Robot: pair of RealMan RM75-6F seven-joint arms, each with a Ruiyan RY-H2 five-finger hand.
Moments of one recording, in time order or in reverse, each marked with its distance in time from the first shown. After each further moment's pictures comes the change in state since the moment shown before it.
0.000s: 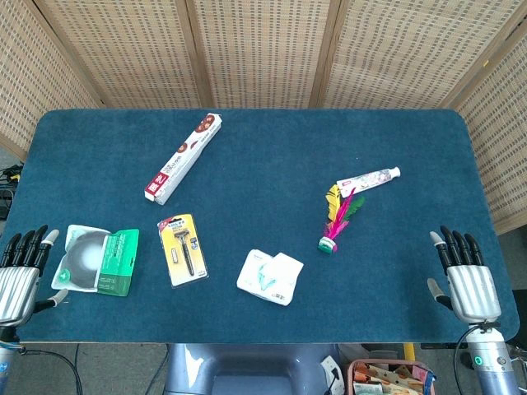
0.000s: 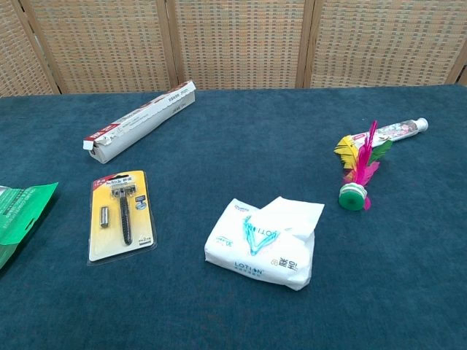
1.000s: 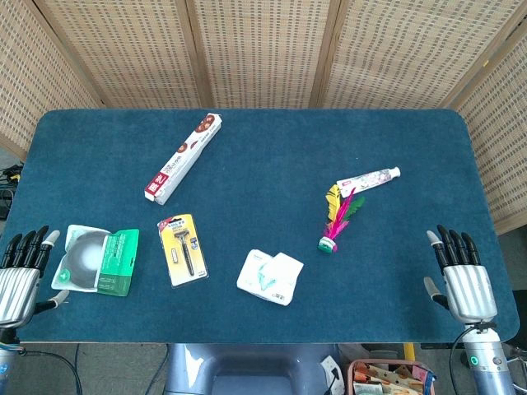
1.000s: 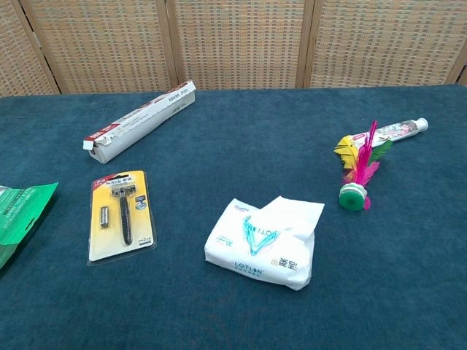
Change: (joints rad) left arm 0.004 0.004 0.004 -0.008 0.016 0.013 0.001; right arm 0.000 -0.030 0.005 0.020 -0.024 0.031 -0.002
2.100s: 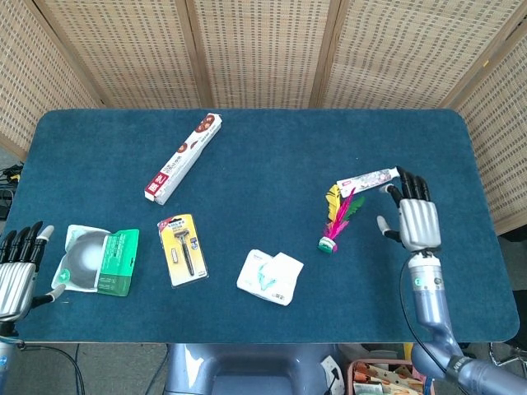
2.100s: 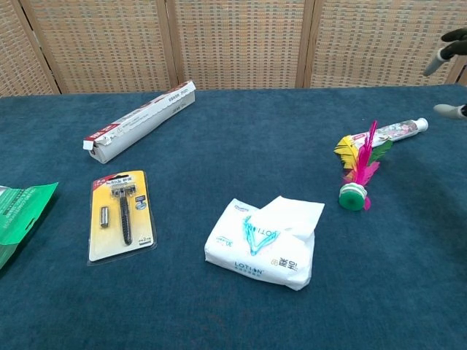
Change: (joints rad) left arm -0.014 -0.021 -0.029 0.043 -0.056 -0.027 -0.022; right arm 0.328 -0.209 0.297 0.041 0.372 -0.289 -0.107
